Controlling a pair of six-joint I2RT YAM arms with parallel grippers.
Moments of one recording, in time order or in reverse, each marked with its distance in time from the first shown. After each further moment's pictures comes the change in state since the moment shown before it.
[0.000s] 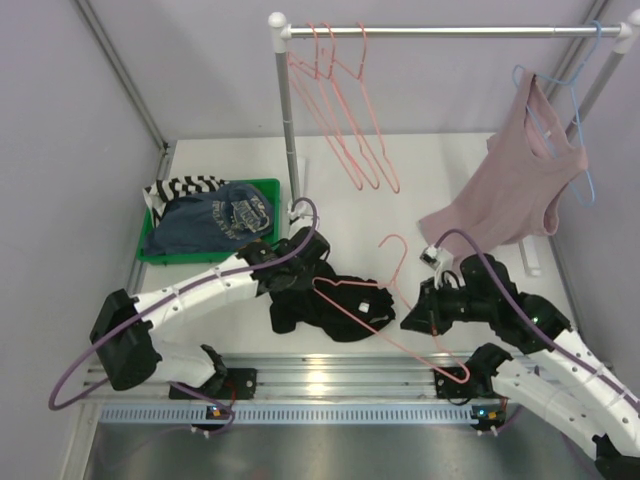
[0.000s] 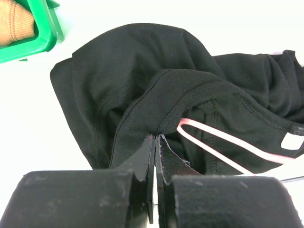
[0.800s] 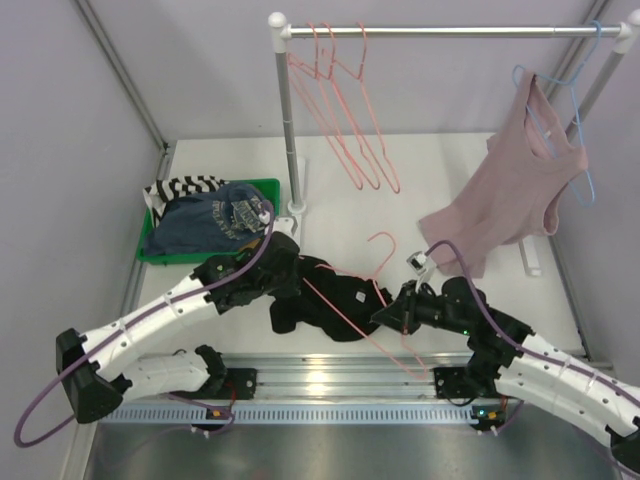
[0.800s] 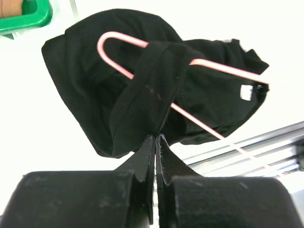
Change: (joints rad) left arm 0.000 -0.253 -0.049 -0.060 0.100 -0.071; right arm 0.192 -0.050 -0.369 0.638 0.210 0.270
